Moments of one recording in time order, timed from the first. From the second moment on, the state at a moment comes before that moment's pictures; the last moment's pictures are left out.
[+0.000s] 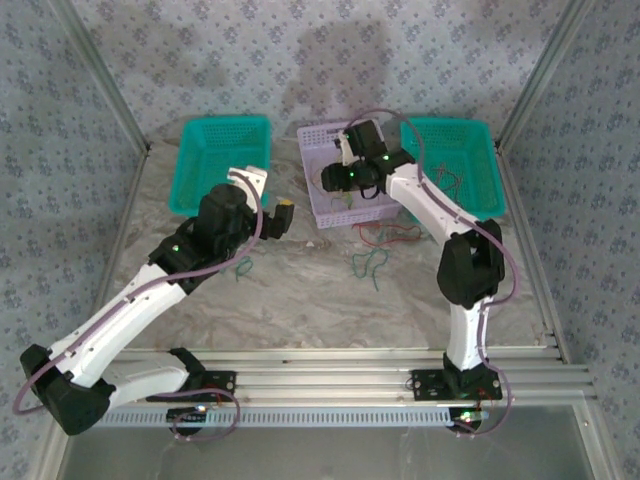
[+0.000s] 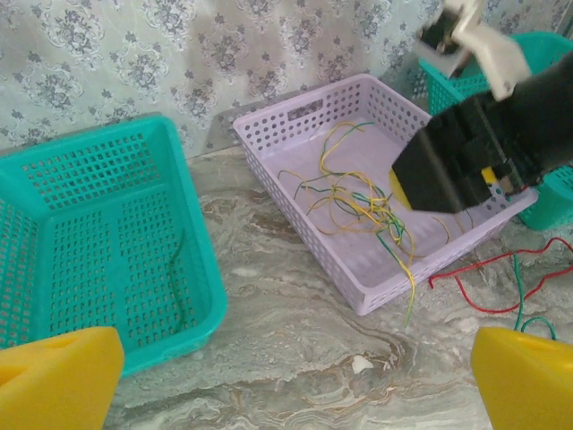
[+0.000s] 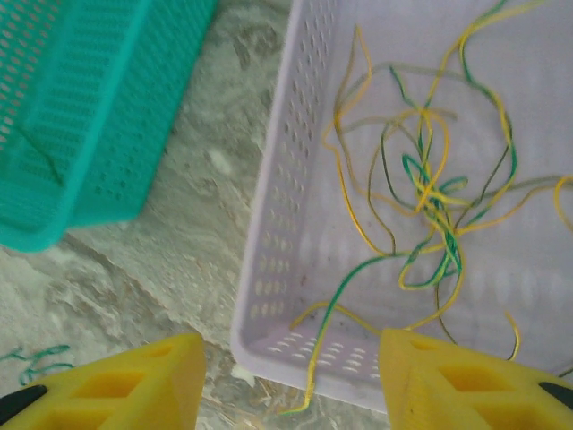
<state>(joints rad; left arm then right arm) -0.72 1.09 1.13 -0.45 -0.34 -0.12 0.48 1.96 1.80 -0.71 -0.15 0.26</state>
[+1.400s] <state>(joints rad) -0.73 1.09 1.13 -0.46 -0.34 -0.11 0.47 2.23 2.00 -0.82 -0.16 0.25</state>
